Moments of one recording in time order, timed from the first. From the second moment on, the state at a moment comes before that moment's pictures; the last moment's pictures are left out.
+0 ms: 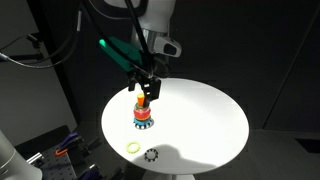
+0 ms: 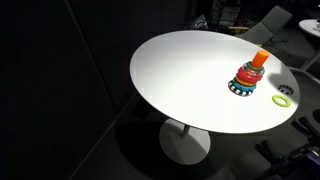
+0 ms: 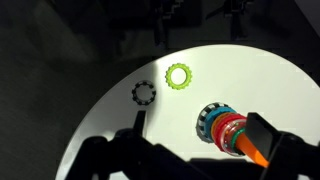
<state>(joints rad) -0.16 -0.19 -0.32 -2.30 0.06 1.89 -0.38</state>
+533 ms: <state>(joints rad) -0.17 -0.13 -0.31 -2.32 0.03 1.97 -0.38</state>
